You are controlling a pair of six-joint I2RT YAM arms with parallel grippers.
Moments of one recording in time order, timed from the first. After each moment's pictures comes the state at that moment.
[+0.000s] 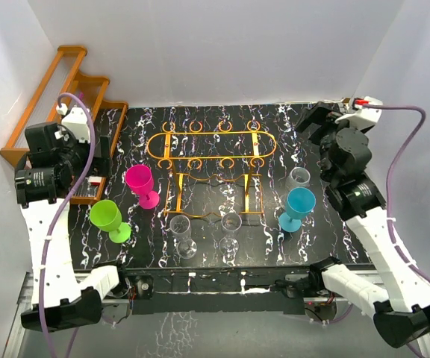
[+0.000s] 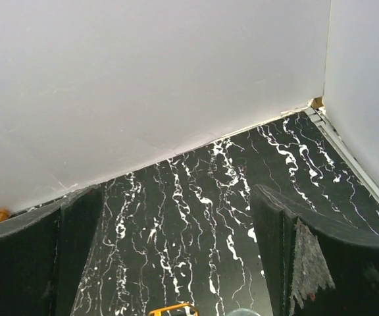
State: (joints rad) left arm 0.17 1.07 1.49 -1.08 0.19 0.21; right arm 0.32 0.90 1.12 -0.16 0.52 0.30
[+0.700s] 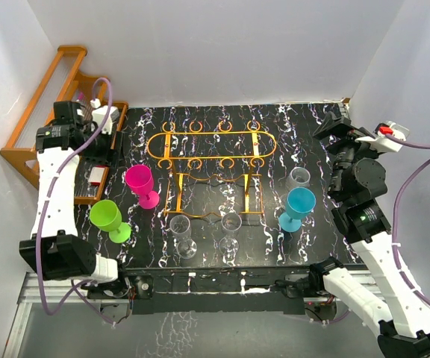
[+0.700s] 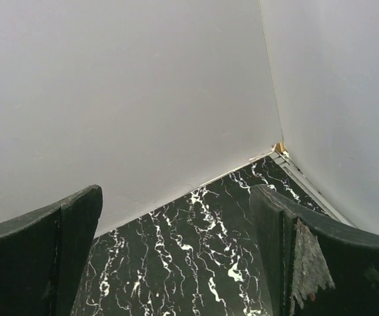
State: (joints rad) left arm 0.15 1.39 1.58 -1.20 0.38 0.34; right arm 0.35 0.73 0.93 0.11 0.68 0.18
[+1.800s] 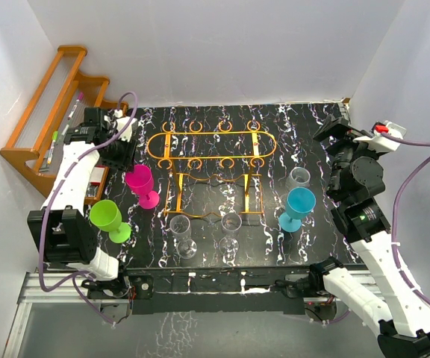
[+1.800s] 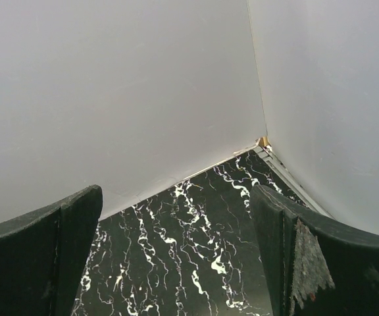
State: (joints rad) left arm 0.03 1.52 1.43 -1.03 0.25 0.34; right arm 0.35 0.74 0.93 0.07 0.71 0.15
